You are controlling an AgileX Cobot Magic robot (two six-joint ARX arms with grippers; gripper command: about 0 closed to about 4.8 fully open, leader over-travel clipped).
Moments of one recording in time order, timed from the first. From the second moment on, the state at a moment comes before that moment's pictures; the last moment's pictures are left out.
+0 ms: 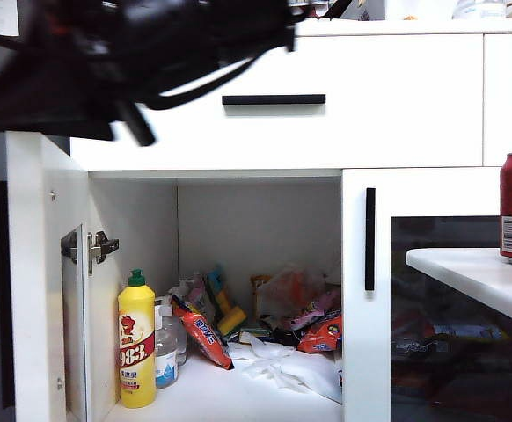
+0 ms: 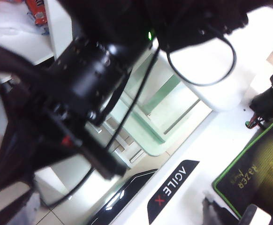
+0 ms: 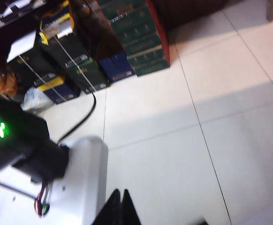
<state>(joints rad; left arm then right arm) -1.14 0.69 1.13 -1.07 -0.11 -0.29 0.96 1.77 1.17 0.11 -0.66 0.10</state>
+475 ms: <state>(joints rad) -1.14 0.63 1.13 -1.05 -0.12 -0.29 0.86 1.58 1.17 0.08 -0.49 0.10</state>
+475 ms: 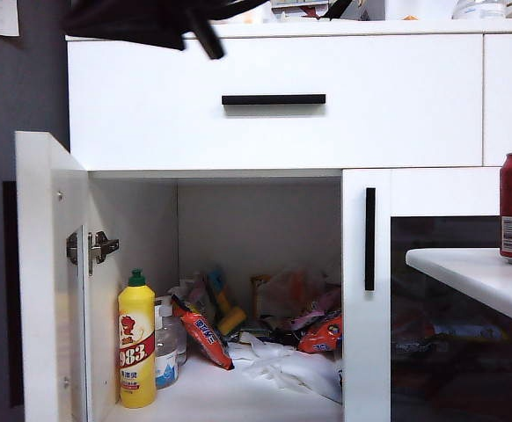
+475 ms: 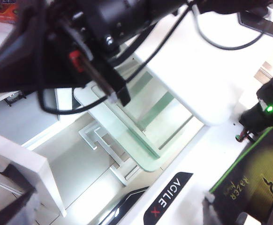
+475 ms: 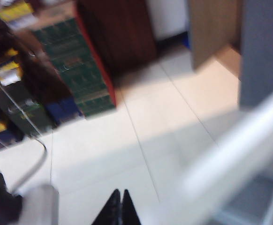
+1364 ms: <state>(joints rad) -1.14 0.61 1.13 -1.05 -0.09 -0.33 1.00 1.74 1.16 0.13 -0.50 0.11</state>
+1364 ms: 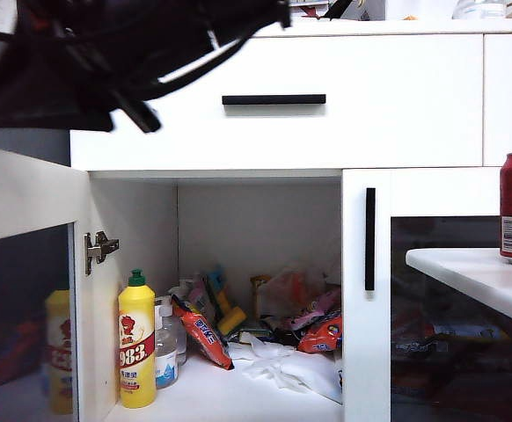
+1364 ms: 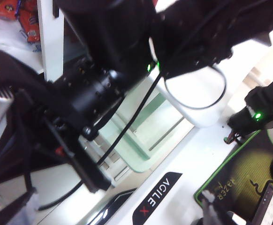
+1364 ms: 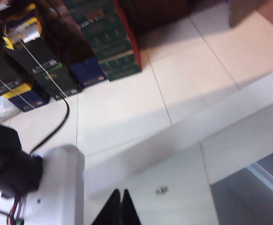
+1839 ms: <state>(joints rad) -1.14 0.60 1.13 -0.94 -0.09 -0.24 0.81 1.46 1.15 0.07 -0.24 0.05</state>
